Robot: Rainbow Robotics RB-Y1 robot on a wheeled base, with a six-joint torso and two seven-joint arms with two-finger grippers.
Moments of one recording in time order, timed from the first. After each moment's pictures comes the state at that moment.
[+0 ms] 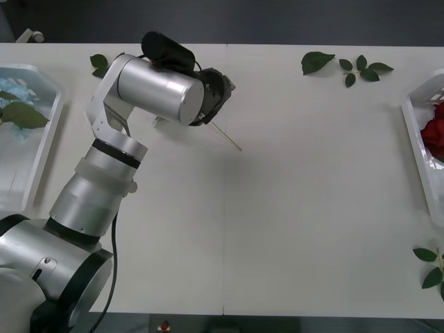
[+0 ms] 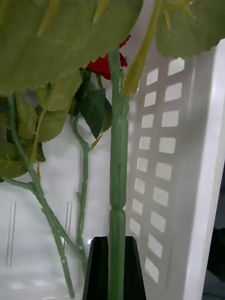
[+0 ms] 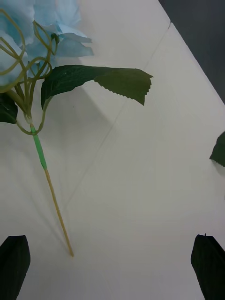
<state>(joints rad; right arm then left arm) -0.48 -1.21 0.26 -0.82 -1.26 0.79 2.16 -0.76 0.12 -0.24 -1.40 0.25 1.14 -0.47</state>
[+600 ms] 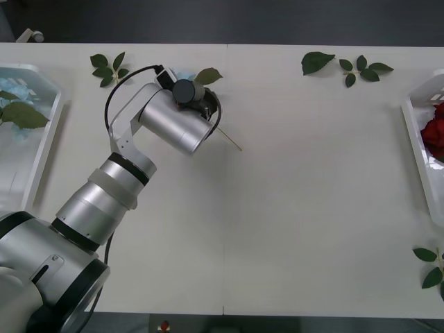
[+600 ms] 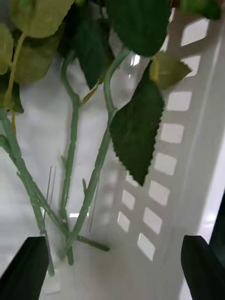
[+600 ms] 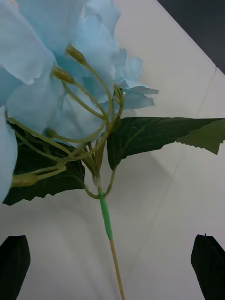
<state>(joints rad) -0.48 -1.18 0.30 -0.78 -1.12 0.80 2.16 -0.76 0.14 -0.37 -1.18 -0.02 0.90 -0.30</state>
